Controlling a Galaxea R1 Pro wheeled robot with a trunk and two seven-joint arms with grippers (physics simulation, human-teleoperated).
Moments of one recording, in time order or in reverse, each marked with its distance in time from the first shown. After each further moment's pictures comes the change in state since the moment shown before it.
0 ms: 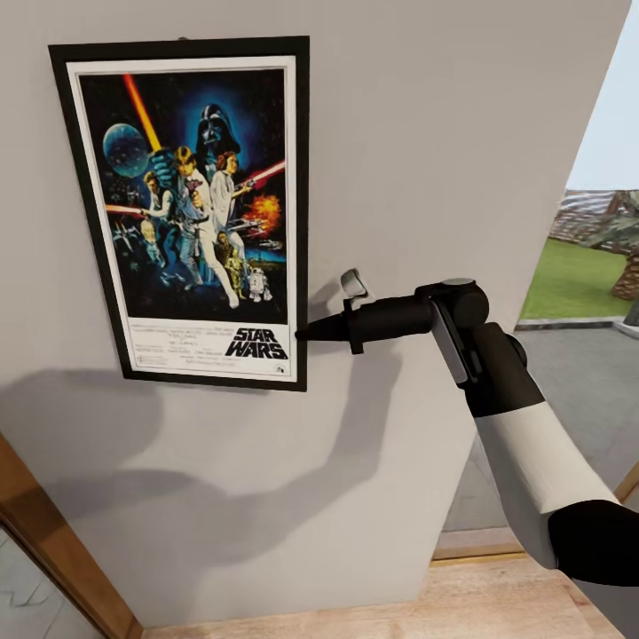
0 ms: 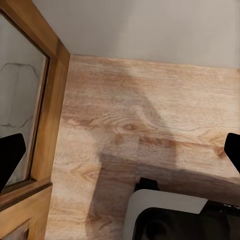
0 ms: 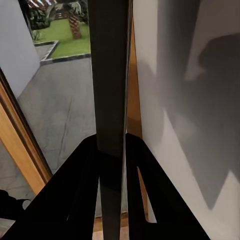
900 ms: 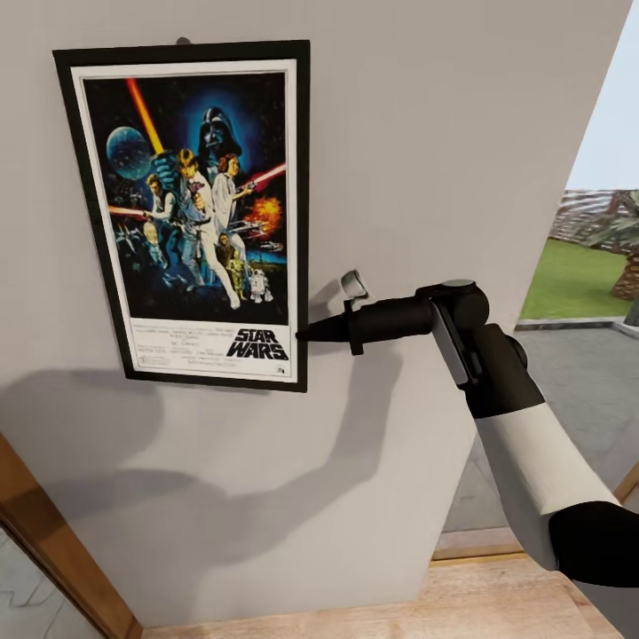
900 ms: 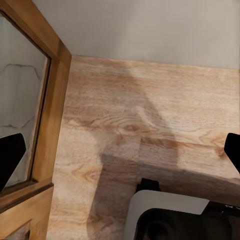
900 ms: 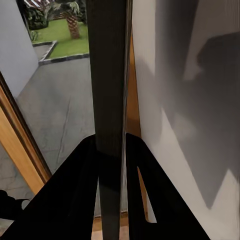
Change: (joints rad) left arm 0.000 0.003 -0.001 0.000 -0.001 -0.001 0.002; right arm 0.005 -0.002 -0.001 0.000 0.001 0.001 -0.005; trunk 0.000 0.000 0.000
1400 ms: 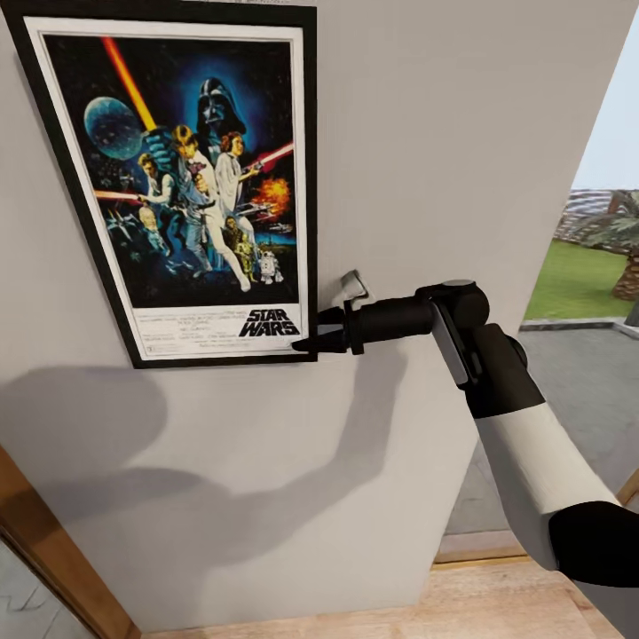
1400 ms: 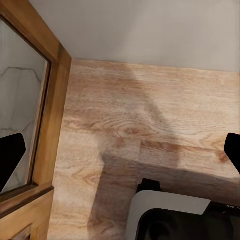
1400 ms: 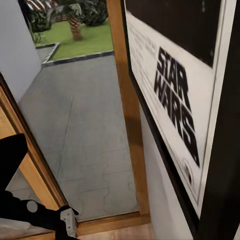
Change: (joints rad) left arm 0.000 0.003 0.000 0.000 0.000 0.000 0.000; right arm 0.000 0.000 0.000 0.000 -0.012 0.014 0.003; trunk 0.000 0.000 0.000
